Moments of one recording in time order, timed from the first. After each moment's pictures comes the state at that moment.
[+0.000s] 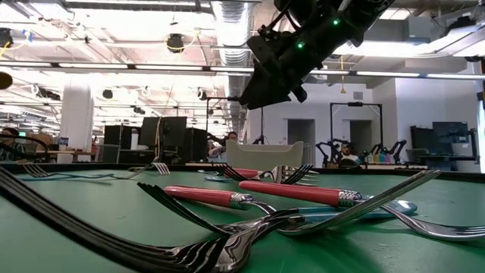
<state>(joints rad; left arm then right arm) -1.33 1.27 0.71 -0.70 -0.64 -2.02 -0.03 1.67 1.04 0.05 0.34 0.35</state>
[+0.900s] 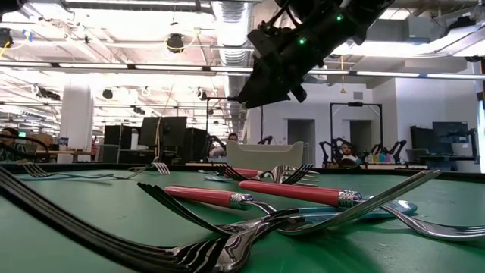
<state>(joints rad) -1.15 1.12 0.71 -0.70 -0.84 -1.47 0.00 1.67 1.04 0.04 0.31 0.37</state>
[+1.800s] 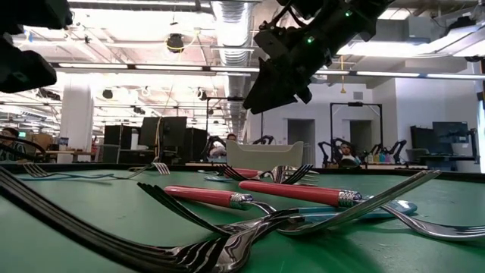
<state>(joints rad) -0.66 1.15 0.70 -0.64 -0.04 -0.83 0.05 1.67 1.04 -0.04 0.31 0.37</state>
